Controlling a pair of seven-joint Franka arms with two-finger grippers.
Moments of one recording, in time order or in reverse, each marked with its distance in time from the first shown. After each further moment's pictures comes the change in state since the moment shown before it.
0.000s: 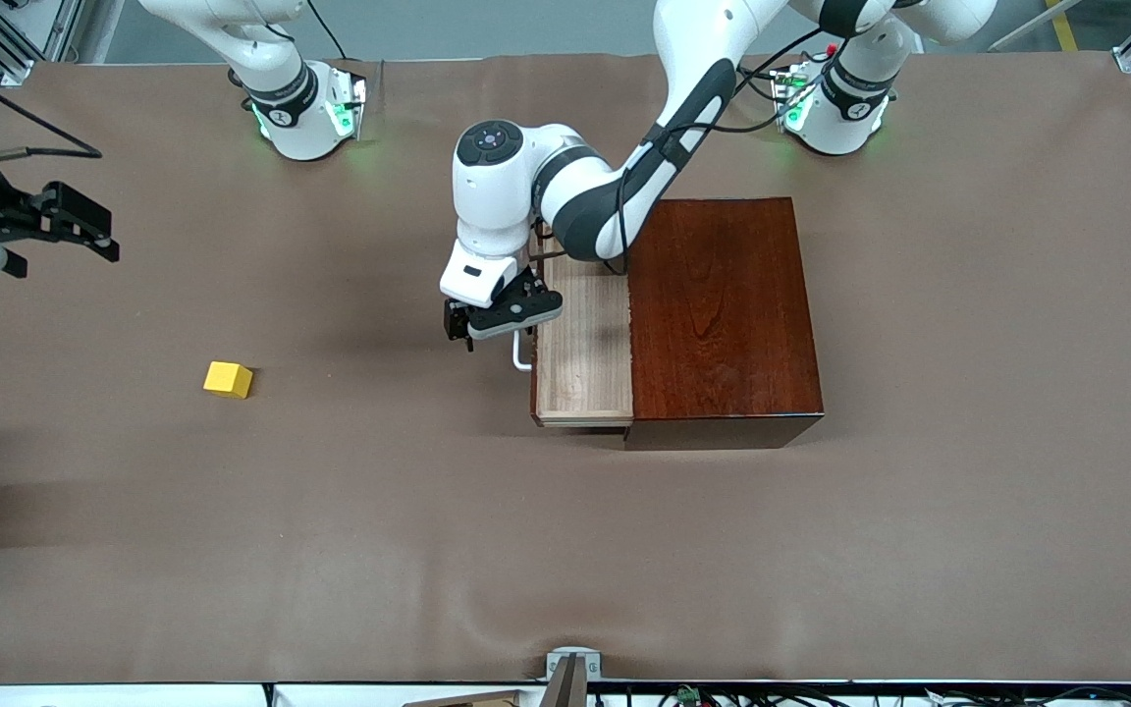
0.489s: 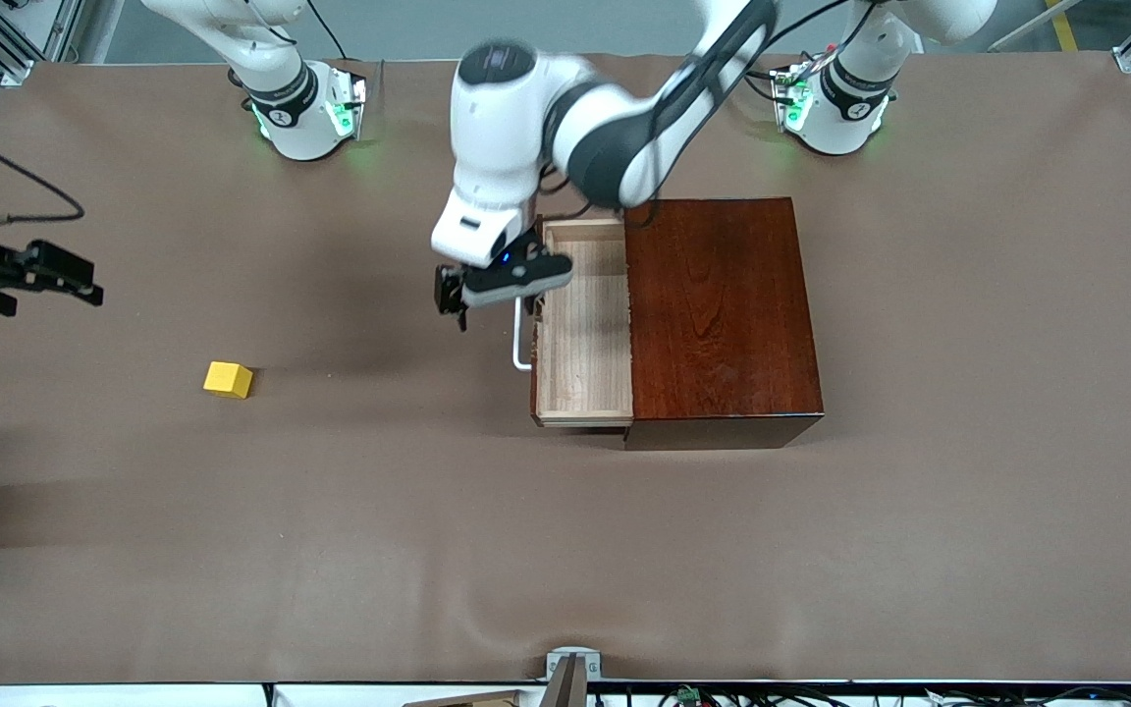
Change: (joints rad) left arm 0.033 -0.214 0.012 0.035 0.000 -0.233 0.118; right arm -0.085 0.098 -0.003 -0.004 0.001 0.067 -0.004
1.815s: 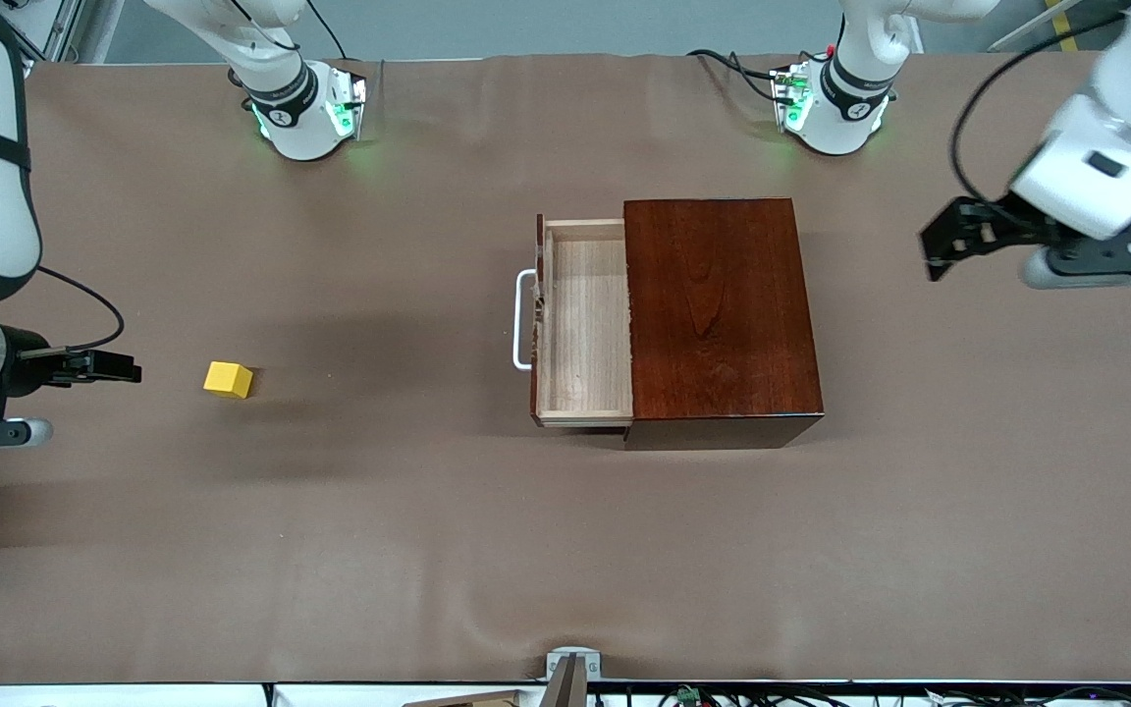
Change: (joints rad) left arm 0.675 -0.427 -0.001 -0.090 -0.115 -0.564 1.128; right arm -0.055 0.236 -0.003 -0.003 -0.013 0.107 0.000
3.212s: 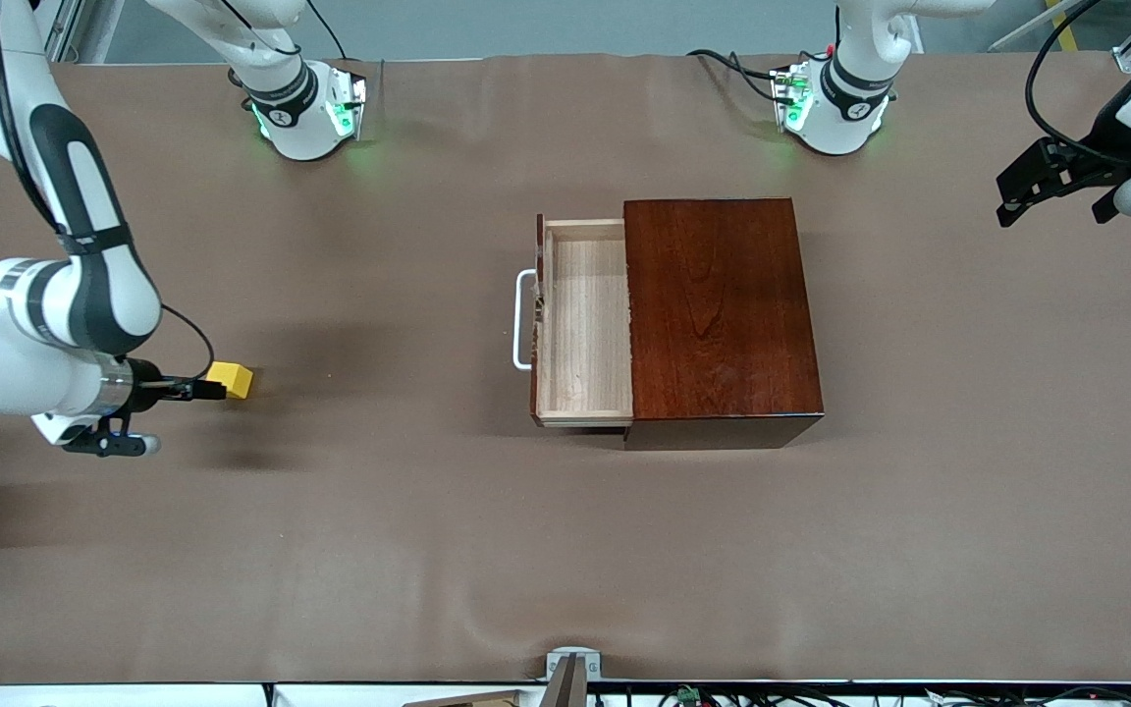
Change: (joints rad) left arm 0.099 -0.272 -0.009 -0.352 -0.017 0.104 0.052; right arm -0.017 0.079 0.003 -0.389 0.049 0.445 0.073
